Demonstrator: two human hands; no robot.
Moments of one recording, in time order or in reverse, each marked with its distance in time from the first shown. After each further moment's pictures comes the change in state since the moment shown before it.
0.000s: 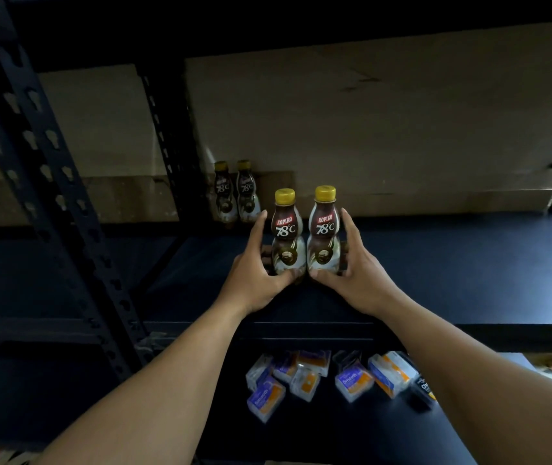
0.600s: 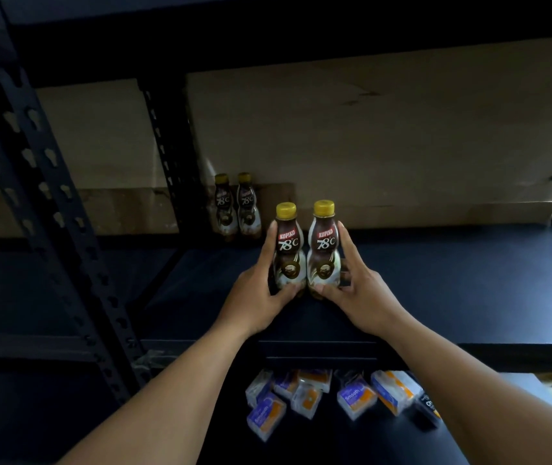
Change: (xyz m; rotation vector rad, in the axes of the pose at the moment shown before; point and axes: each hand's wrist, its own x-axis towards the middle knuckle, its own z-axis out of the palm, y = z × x) left_hand -0.007 0.010 0.000 0.191 -0.047 0.067; right_hand -0.002 -0.003 -0.003 0.002 -0.010 -0.029
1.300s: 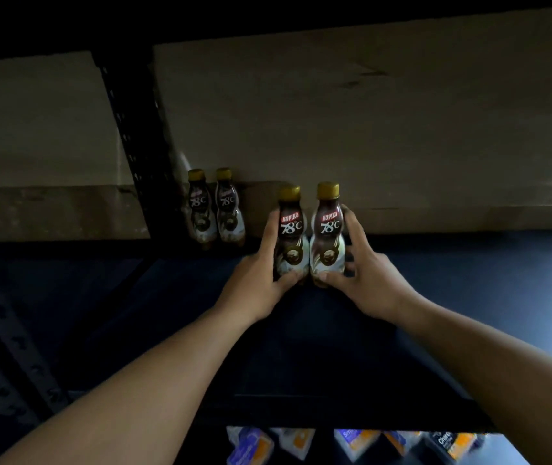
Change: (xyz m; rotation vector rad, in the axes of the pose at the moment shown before) left_hand 0.082 -0.022 0.030 0.107 -0.014 -0.006; right_hand 0.073 0.047 -0.020 -0.074 -0.007 0.008
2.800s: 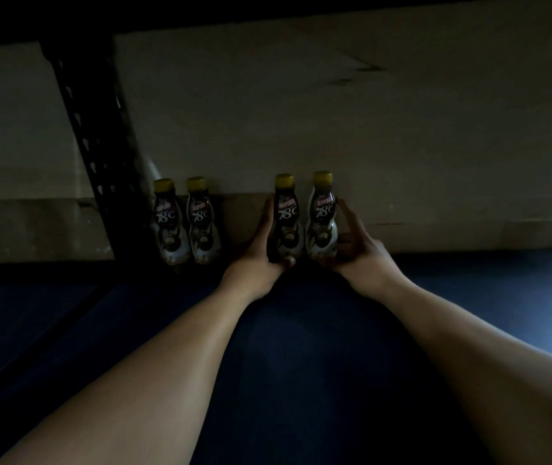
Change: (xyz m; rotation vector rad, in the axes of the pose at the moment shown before) left_hand 0.123 -0.051 0.048 -0.194 0.039 -0.029; right_hand 0.094 0.065 -0.009 0.018 0.153 -0.023
